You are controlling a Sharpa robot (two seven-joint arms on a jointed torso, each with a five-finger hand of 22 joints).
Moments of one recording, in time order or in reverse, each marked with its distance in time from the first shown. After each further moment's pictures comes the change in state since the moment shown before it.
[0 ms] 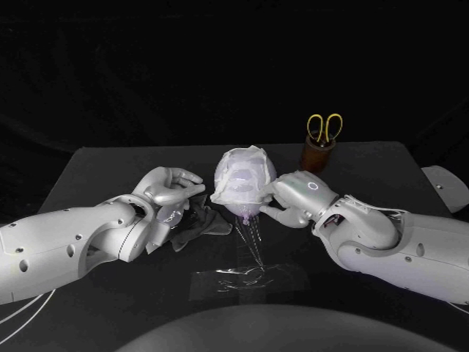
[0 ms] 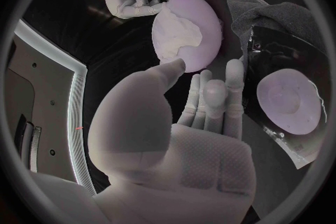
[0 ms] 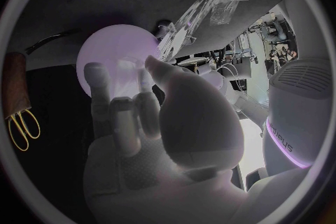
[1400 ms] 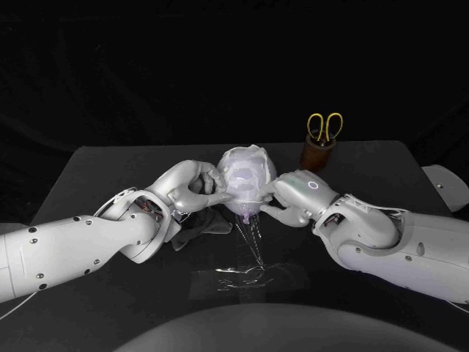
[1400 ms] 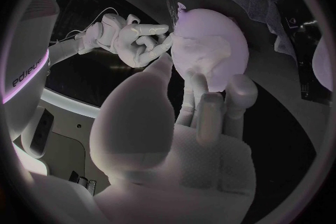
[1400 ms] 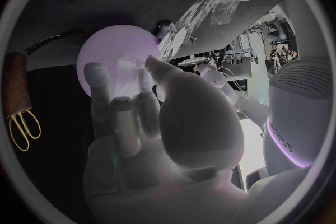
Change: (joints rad) left arm -0.001 0.054 0.010 0.025 -0.646 -0.049 -0.043; left_hand 0.040 0.033 -0.400 0.156 0.000 0.119 -0.056 0.181 0.046 0.116 -0.071 0.358 0.152 0.298 -0.060 0.245 0.470 -0.034 0.294 -0.050 0.272 0.350; right arm 0.000 0.000 0.000 0.000 0.000 0.002 -0.004; right_hand 0.000 0.000 -0.003 0.003 0.000 0.000 0.000 0.000 -0.001 0.000 0.000 0.000 0.000 -0.001 -0.006 -0.001 0.000 0.000 0.000 0.000 0.000 0.000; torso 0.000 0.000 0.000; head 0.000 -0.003
